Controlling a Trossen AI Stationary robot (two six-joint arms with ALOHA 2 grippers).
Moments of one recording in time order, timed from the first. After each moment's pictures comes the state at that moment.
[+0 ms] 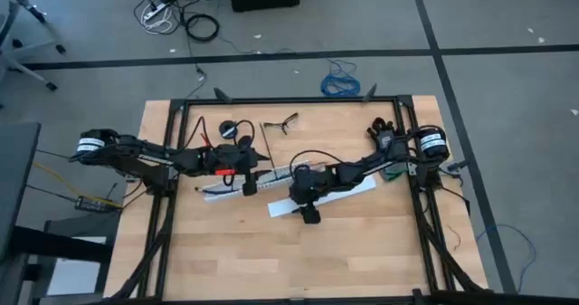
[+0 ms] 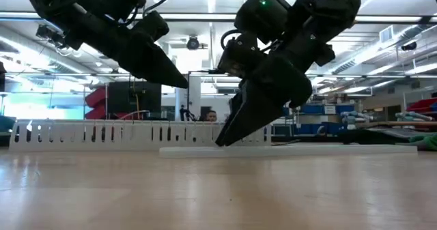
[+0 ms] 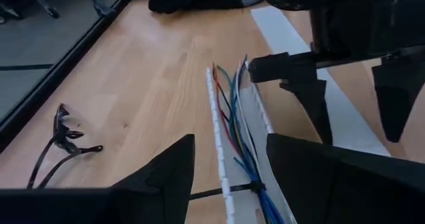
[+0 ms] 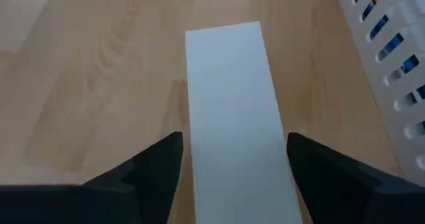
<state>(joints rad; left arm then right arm) 0.06 1.30 0.50 0.35 -0.15 0.07 0.10 1.91 1.00 0.15 -0.10 0.01</state>
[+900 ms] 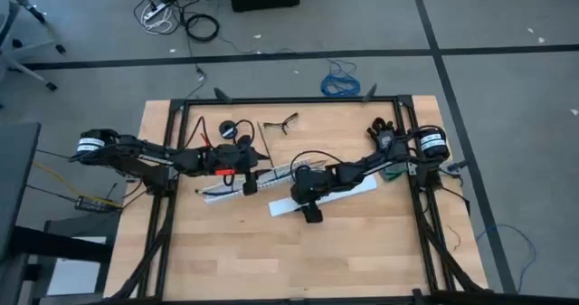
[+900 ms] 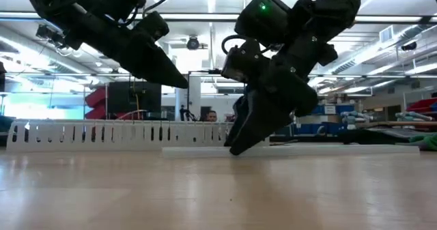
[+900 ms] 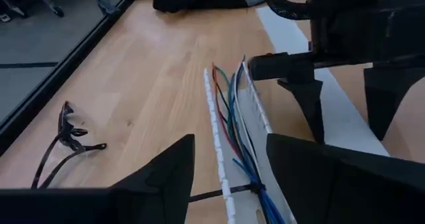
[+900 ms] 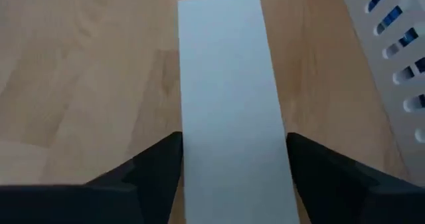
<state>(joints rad) 0.06 1.30 0.50 0.35 -0.16 0.07 0.10 1.91 1.00 0.09 -0.05 -0.04</state>
